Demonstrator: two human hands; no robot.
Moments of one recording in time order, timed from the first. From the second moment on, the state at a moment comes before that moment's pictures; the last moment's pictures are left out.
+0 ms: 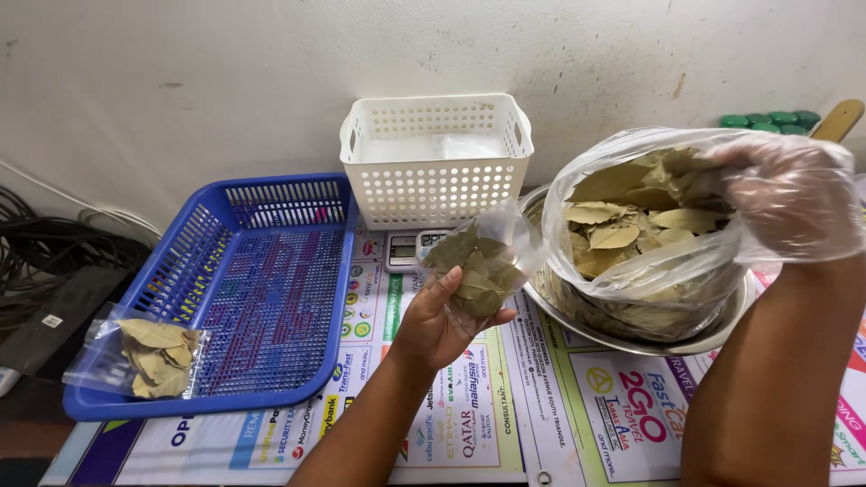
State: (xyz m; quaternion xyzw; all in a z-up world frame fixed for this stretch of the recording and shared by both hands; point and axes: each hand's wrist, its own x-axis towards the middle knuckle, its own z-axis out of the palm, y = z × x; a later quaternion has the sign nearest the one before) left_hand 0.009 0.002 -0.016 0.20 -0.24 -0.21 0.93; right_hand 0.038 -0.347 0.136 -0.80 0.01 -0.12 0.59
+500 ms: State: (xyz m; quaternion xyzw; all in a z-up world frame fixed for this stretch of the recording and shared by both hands) left_hand 0.005 0.002 -0.012 0.16 -0.26 -0.24 0.92; right_hand 0.078 -0.361 0.122 -0.76 0.03 -0.33 0.56
